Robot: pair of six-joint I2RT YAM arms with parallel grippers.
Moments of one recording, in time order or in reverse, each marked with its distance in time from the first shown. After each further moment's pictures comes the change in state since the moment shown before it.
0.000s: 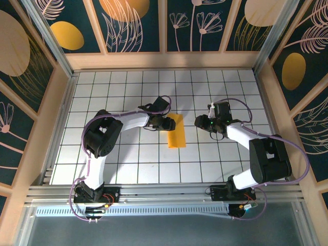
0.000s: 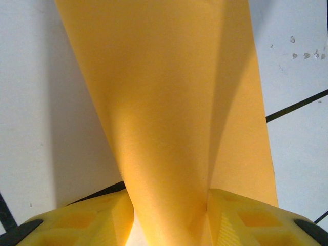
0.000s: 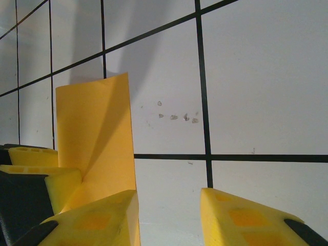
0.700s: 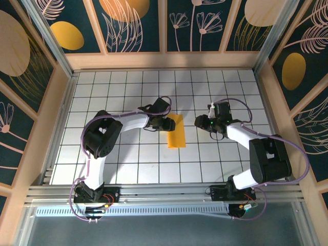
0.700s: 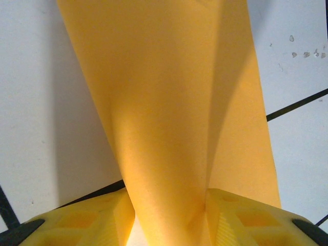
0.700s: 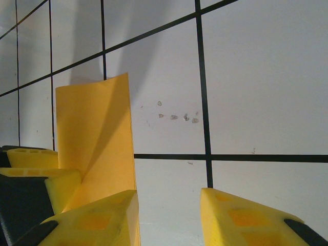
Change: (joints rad) left arm -0.004 -0.015 -0.023 0.023 -0.025 0.008; right arm 0.000 0.000 0.000 0.000 0.000 0.000
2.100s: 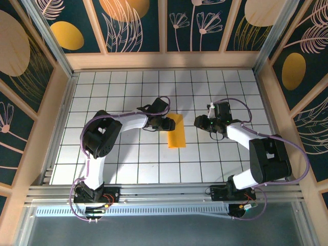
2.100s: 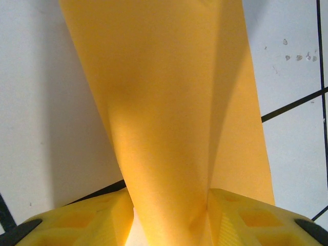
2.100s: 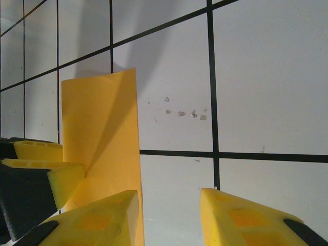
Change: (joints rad) left arm 0.011 -0.003 -0.021 0.034 0.038 -0.012; right arm 0.000 0.000 0.000 0.000 -0.026 -0.018
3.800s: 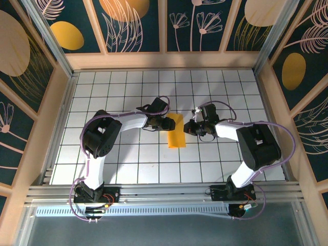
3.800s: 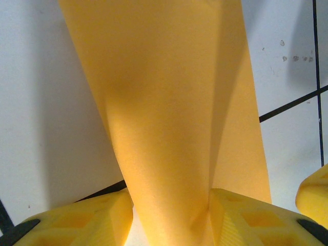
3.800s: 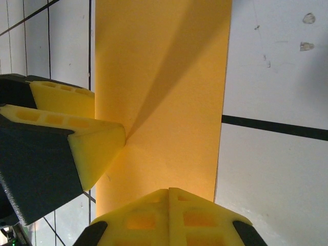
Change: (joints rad) left arm 0.011 0.003 -0.003 0.007 0.019 -0.005; right arm 0.136 0.183 0.034 0.098 -0.172 0.034
